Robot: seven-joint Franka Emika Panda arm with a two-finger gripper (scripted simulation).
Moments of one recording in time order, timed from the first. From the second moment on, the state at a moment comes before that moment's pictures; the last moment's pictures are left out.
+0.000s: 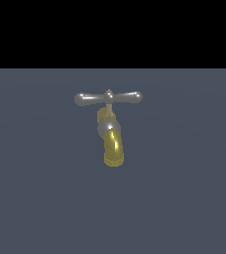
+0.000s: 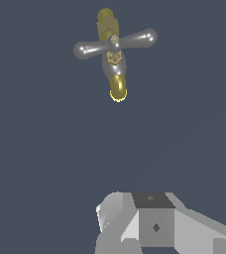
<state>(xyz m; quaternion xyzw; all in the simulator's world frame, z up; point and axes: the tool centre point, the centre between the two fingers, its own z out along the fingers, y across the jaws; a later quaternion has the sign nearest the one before) -0.244 -0.004 0.478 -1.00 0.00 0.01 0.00</state>
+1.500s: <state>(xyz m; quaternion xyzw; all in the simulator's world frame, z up) -0.216 -0.058 0.411 -0.98 -0.20 0.01 0.00</state>
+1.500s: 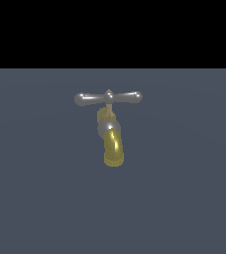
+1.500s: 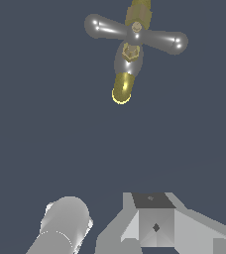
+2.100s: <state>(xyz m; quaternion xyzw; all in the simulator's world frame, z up) -0.184 -0.088 0.364 -0.94 -0.33 0.01 0.00</state>
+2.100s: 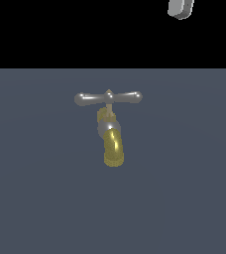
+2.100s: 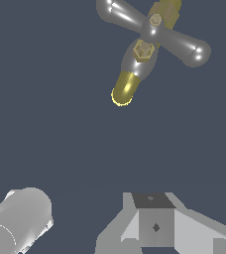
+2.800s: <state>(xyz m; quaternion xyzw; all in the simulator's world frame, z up) -0.137 -0.109 0.311 -0.88 -0.48 0.01 0.00</state>
